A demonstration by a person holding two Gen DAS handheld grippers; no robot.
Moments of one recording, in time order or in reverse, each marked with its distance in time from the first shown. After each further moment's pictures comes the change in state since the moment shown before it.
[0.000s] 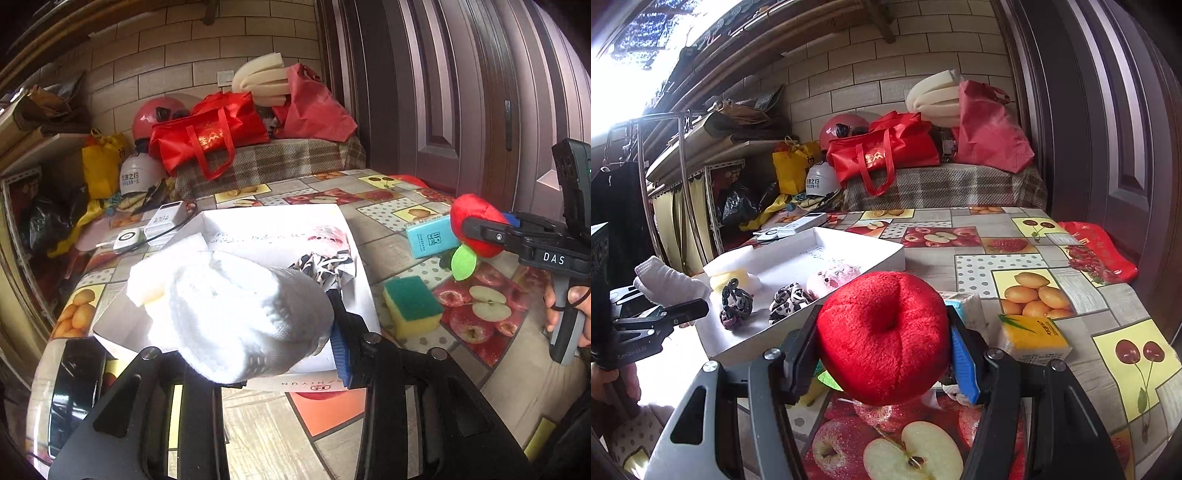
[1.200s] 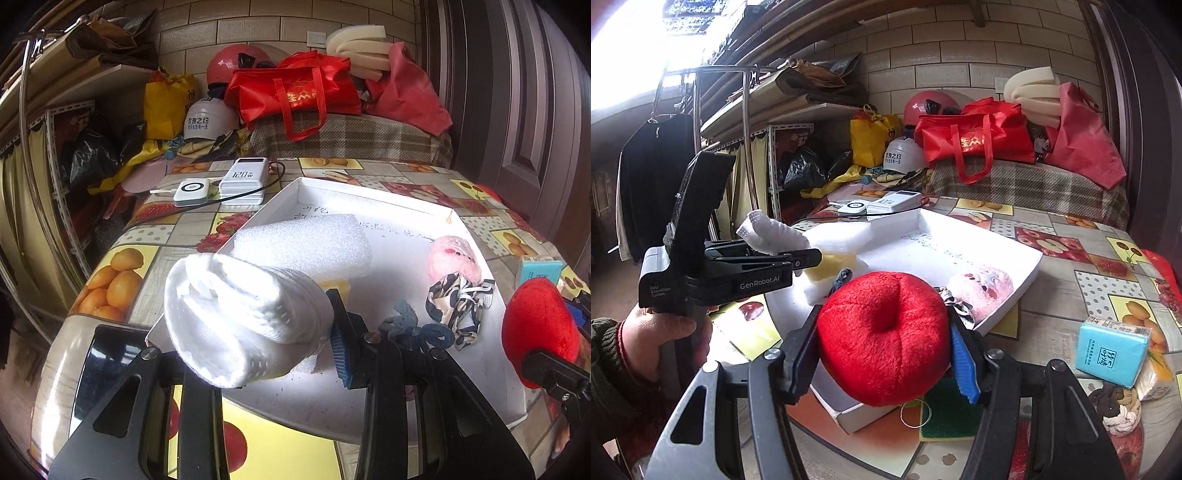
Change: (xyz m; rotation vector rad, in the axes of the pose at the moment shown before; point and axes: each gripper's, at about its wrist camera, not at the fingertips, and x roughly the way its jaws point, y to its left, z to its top) left arm 0.065 0.091 0.010 -0.199 0.134 0.174; right arm 0.060 0.113 0.007 -0.139 0.081 0.198
